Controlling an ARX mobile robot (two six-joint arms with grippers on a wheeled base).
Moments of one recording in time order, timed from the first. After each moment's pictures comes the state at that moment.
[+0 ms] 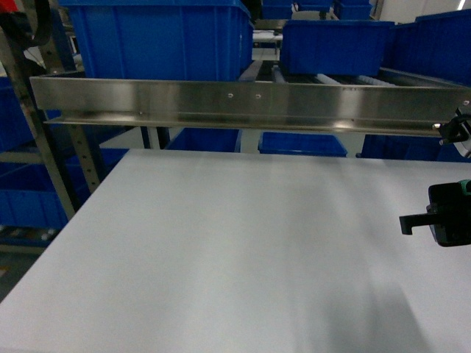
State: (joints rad) left arm -0.22 1.77 1.15 0.70 -0.38 -0.02; right arm 0.13 1.83 0.76 0.44 0.16 -0.04
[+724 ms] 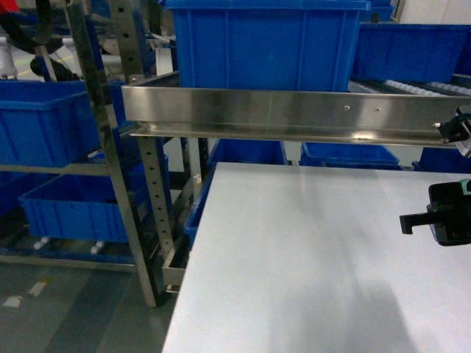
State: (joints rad) left arm -0.22 1.77 1.15 0.70 -0.38 -0.02; right arm 0.13 1.83 0.76 0.44 0.16 -0.04
